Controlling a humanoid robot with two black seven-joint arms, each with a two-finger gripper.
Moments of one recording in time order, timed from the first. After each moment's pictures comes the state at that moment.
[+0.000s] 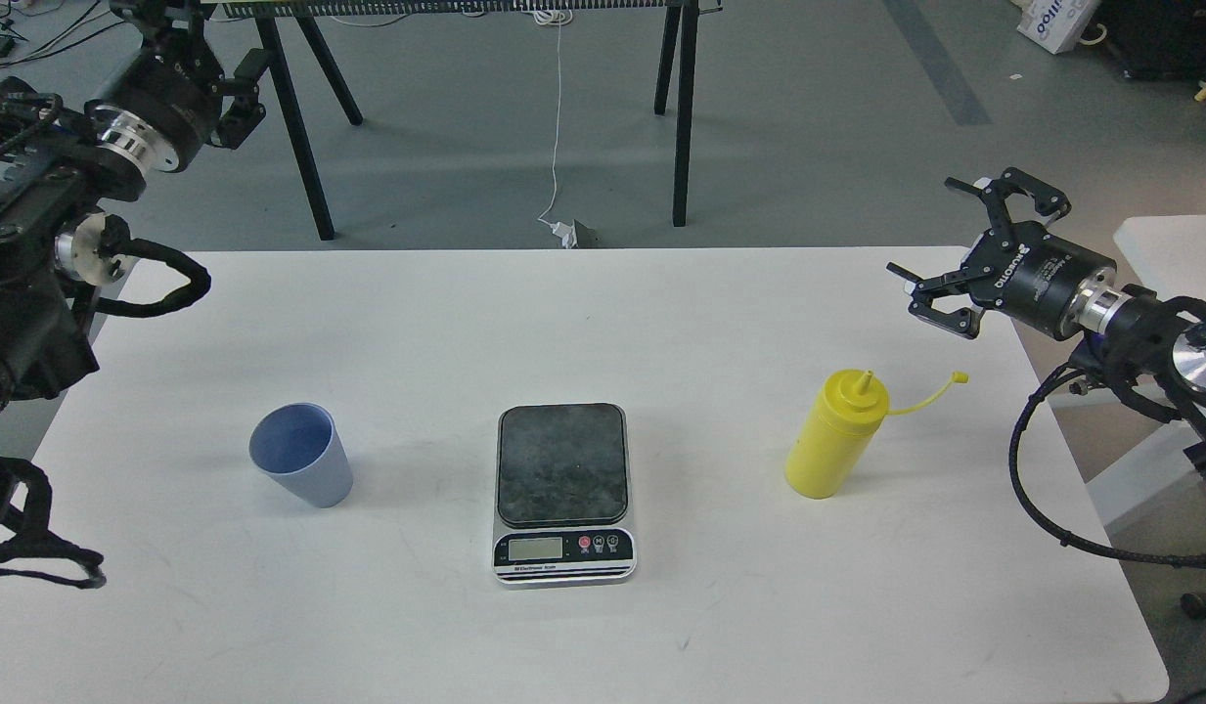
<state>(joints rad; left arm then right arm) -1.11 0.31 -0.42 -0.17 0.19 -0.49 -0.49 0.69 -0.52 0.91 0.72 0.26 0.49 -0.44</state>
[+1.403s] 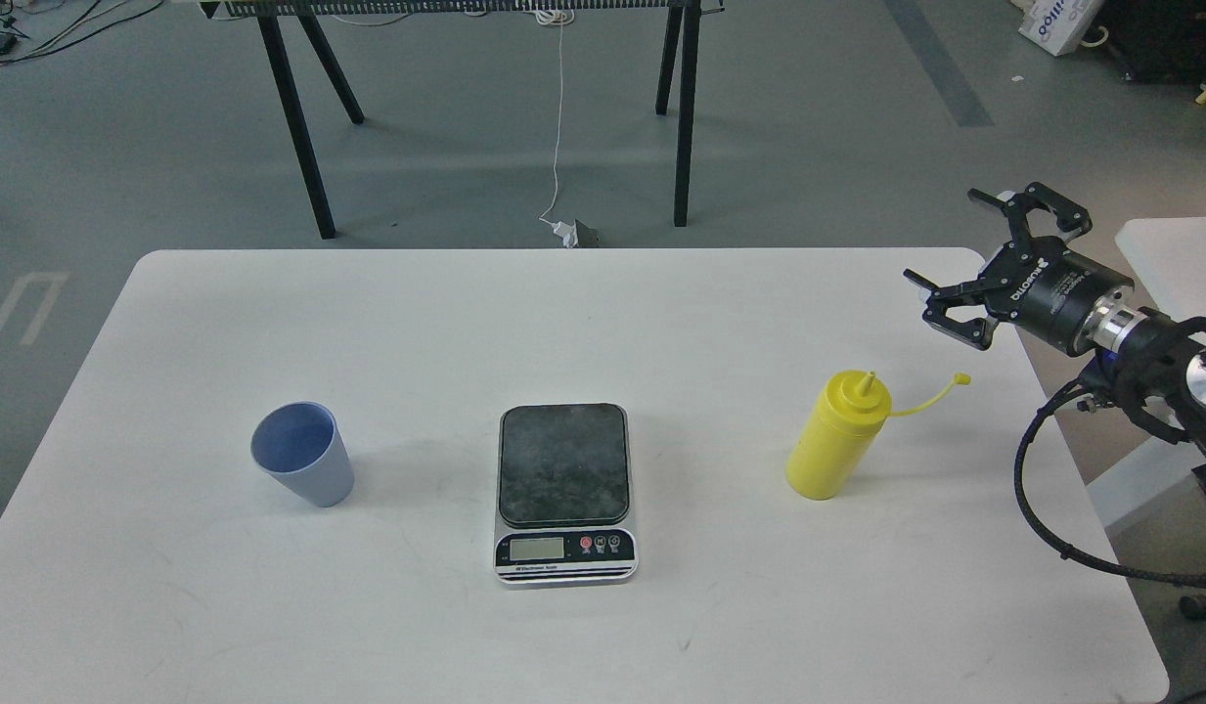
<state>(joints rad) -1.45 0.73 -0.02 -0.42 1.00 -0.49 -0.49 0.63 -0.52 0.99 0.72 0.27 0.49 -0.44</state>
